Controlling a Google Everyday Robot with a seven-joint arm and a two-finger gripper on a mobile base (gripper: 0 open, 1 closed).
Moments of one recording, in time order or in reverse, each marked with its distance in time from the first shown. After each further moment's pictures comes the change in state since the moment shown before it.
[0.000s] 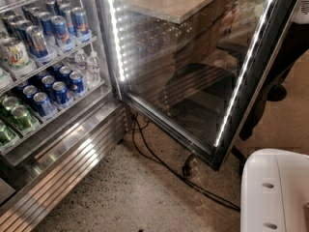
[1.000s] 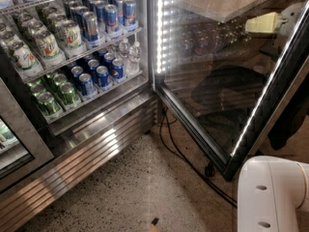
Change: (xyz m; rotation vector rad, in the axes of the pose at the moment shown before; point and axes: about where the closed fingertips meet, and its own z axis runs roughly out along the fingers) arm 0.035 0.033 0.007 -0.145 0.027 0.163
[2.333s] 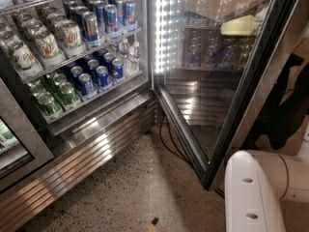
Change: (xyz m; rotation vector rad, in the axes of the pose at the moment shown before) arm 0.009 0.043 0.045 -0.203 0.044 -0.006
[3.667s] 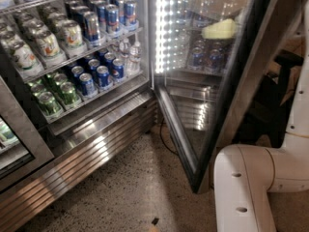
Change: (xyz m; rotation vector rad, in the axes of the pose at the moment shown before) arm 0.010 0.021 0.050 -0.152 0.064 -0.004
